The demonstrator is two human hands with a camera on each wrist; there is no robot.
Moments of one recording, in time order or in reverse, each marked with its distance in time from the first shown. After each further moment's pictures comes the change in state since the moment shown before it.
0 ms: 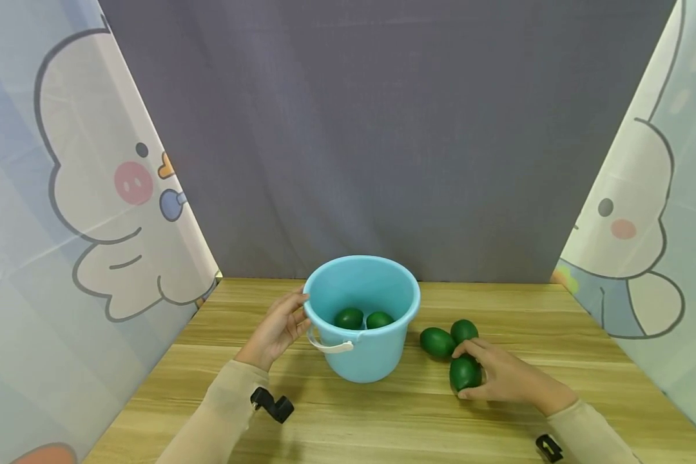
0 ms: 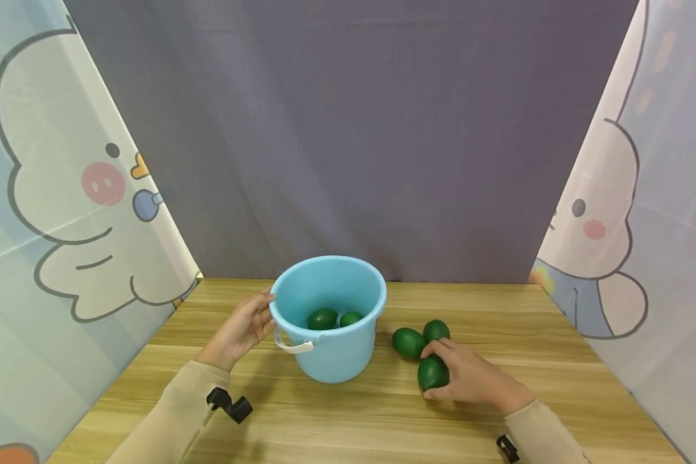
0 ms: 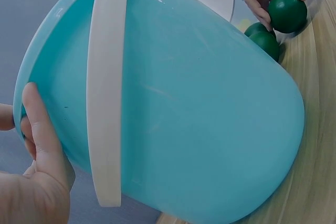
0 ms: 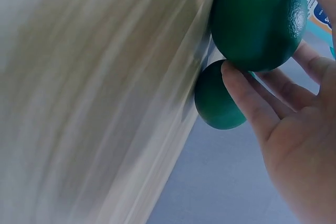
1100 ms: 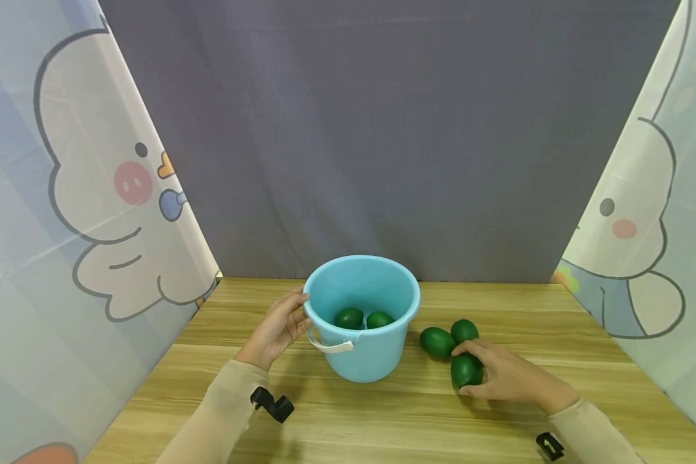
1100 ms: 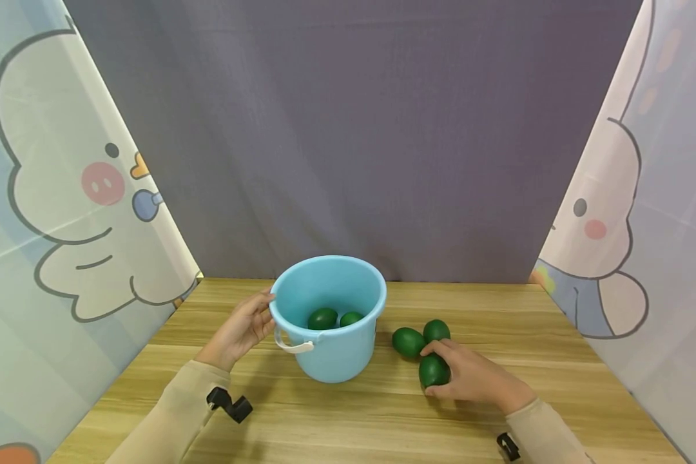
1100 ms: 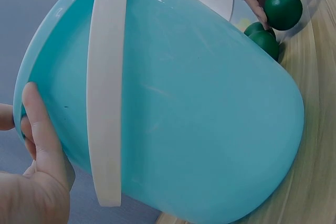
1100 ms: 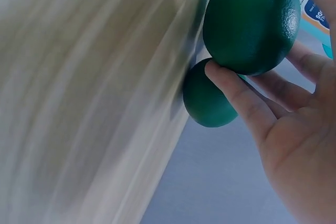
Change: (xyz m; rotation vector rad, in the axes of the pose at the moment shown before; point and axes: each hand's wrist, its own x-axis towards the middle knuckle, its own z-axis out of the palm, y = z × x) left_hand 0.001 -0.001 -0.001 -0.003 0.019 -0.010; right_hand 0.002 -0.004 -0.009 0.034 -0.047 0.037
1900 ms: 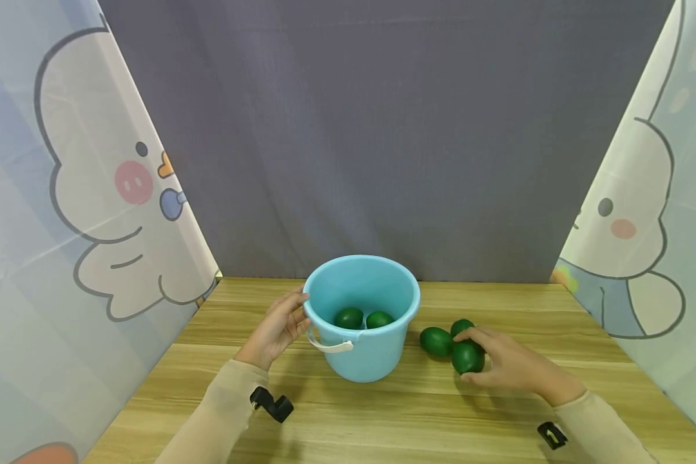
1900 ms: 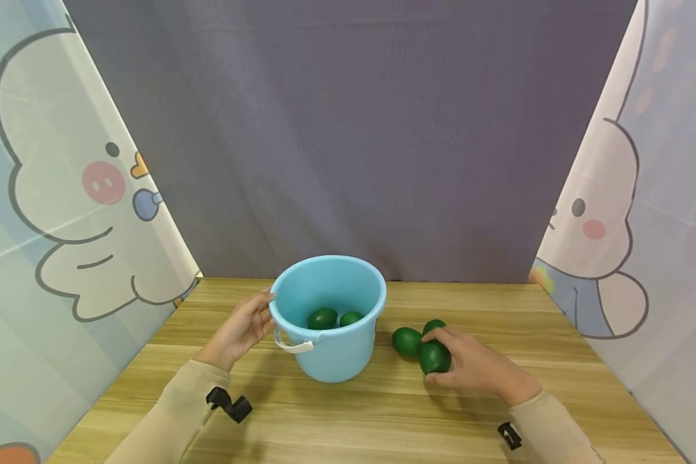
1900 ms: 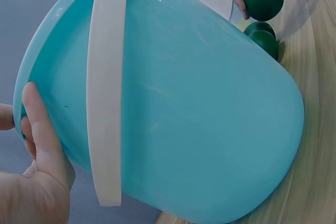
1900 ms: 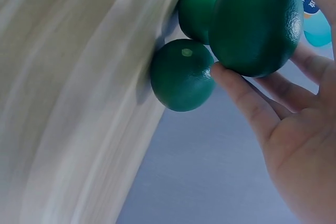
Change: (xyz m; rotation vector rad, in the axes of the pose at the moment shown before) left_hand -0.001 0.000 0.000 0.005 -0.001 0.001; right_hand 0.003 -0.005 -0.017 -0.063 0.079 -0.013
